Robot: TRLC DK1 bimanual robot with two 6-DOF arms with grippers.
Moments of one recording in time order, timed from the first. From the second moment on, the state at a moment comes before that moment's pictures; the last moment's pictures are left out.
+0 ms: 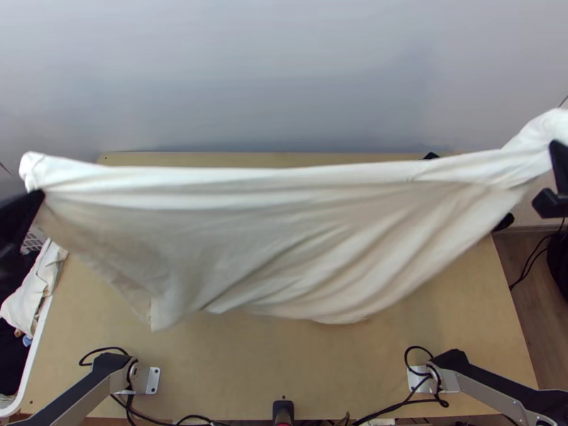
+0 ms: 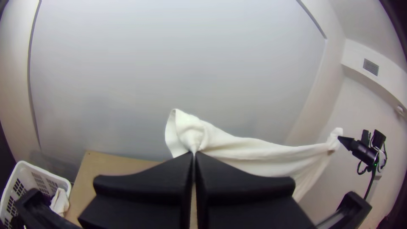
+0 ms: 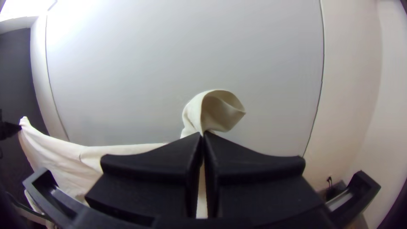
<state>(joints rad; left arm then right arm) -0.08 1.02 2.15 -1.29 0.17 -0.28 0.38 1.17 2.27 -1.21 0.27 0.12</state>
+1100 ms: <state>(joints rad) 0.15 0.88 2.28 -1.29 0.40 -0.21 0.10 0.93 2.31 -1.25 0.03 0.03</state>
